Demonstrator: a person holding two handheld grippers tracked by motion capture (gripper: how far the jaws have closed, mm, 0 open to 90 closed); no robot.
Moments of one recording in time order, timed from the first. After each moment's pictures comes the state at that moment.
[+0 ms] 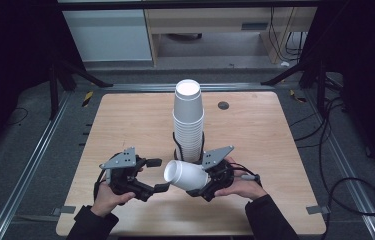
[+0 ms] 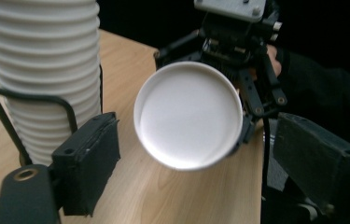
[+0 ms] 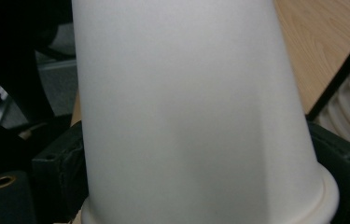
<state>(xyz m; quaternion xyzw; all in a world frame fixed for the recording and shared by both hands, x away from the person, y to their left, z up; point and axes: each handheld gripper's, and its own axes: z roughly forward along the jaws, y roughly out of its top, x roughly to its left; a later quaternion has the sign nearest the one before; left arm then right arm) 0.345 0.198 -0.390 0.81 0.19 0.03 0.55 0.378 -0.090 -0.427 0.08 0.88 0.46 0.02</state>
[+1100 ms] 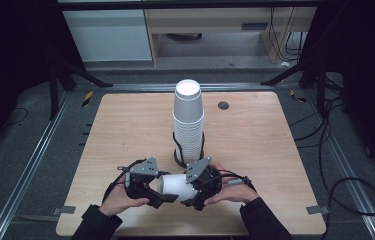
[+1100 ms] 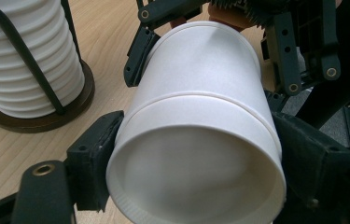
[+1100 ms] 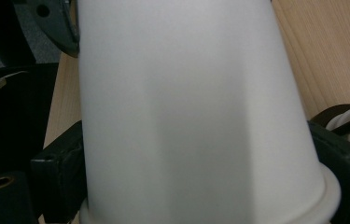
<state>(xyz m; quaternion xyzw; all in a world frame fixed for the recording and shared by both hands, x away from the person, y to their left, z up) 0.349 0.168 -0.421 0.88 0.17 0.00 0.45 0.364 -0.054 -0.441 0.04 0.93 0.37 0.05</state>
